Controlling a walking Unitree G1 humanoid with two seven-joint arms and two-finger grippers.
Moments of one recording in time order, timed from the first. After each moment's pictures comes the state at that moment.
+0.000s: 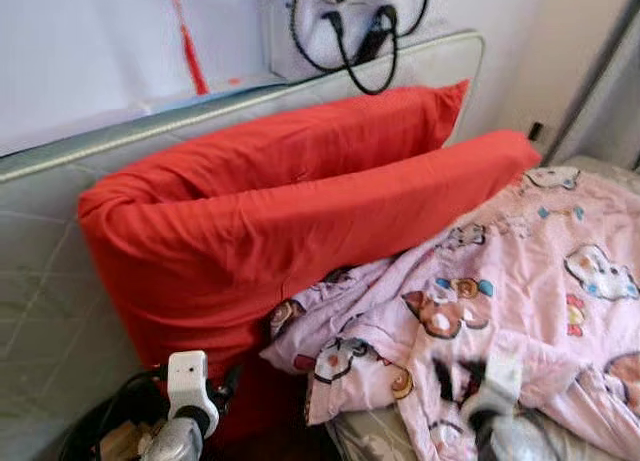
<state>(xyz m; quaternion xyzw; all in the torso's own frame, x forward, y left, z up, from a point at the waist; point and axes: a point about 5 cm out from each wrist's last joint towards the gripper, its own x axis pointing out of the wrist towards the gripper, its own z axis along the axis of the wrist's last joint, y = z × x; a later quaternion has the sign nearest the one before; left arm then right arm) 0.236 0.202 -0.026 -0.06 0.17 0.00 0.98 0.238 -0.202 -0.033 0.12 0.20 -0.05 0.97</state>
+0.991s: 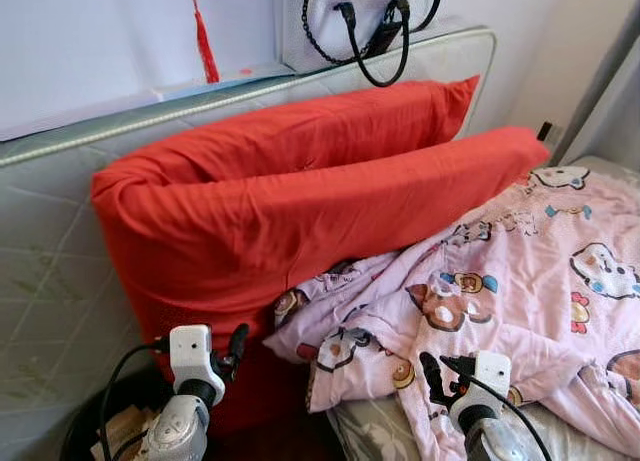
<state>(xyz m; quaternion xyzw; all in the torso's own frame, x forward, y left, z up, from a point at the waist) 0.256 0.192 0.009 -0.05 0.08 -0.01 1.00 0.234 -0.185 -0.040 0.13 0.22 -0.03 0.97</state>
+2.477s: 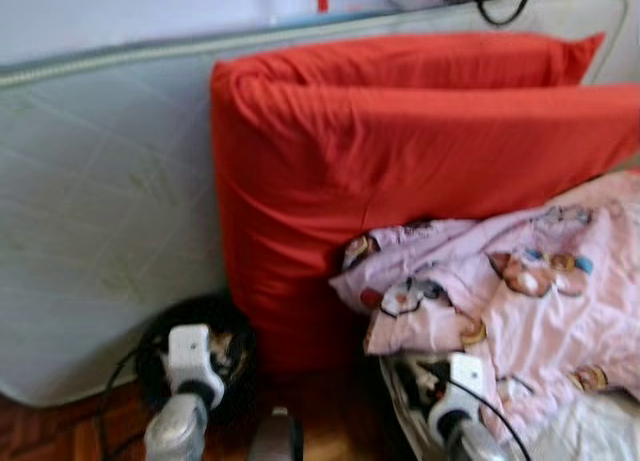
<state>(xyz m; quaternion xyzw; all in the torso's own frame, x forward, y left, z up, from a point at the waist) 0.261 0.189 0.012 -0.05 0.10 -0.03 0.99 0.231 -0.163 -0.048 0.15 0.26 0.01 0.95</state>
